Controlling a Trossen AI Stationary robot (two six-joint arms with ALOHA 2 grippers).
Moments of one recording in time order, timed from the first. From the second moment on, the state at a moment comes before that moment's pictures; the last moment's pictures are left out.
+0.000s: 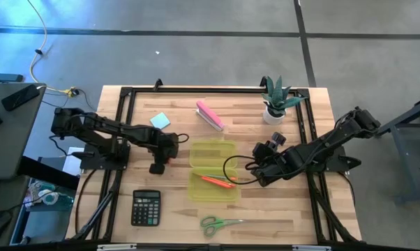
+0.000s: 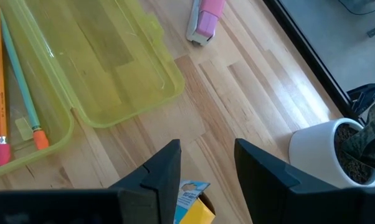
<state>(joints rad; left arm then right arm) 0.17 1.39 0.61 -0.55 0.13 0.16 0.46 1.42 1.09 -1.07 0.73 0.85</state>
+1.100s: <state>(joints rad) -0.16 1.51 0.82 -0.20 -0.01 -0.08 0.46 1.42 1.09 -1.02 0.73 0.86</state>
